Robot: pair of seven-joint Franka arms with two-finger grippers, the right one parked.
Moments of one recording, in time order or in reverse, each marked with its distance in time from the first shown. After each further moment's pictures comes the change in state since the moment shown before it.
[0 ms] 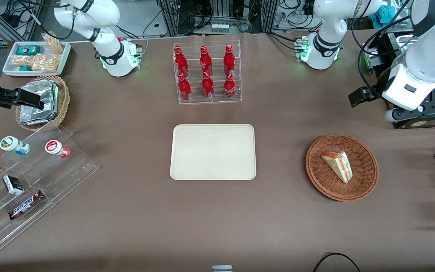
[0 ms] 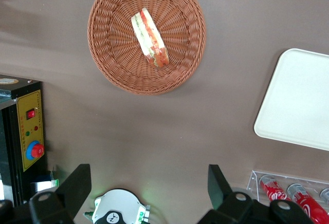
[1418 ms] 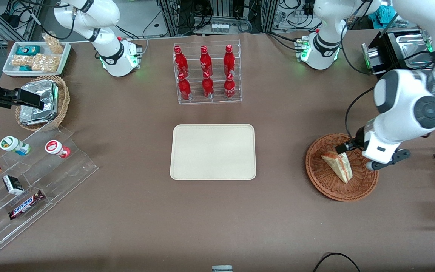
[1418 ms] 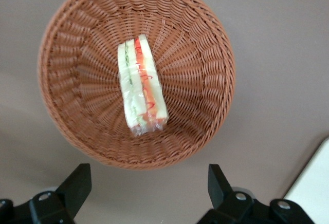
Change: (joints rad) arm 0.059 0.162 0.014 -0.419 0.000 0.660 -0.152
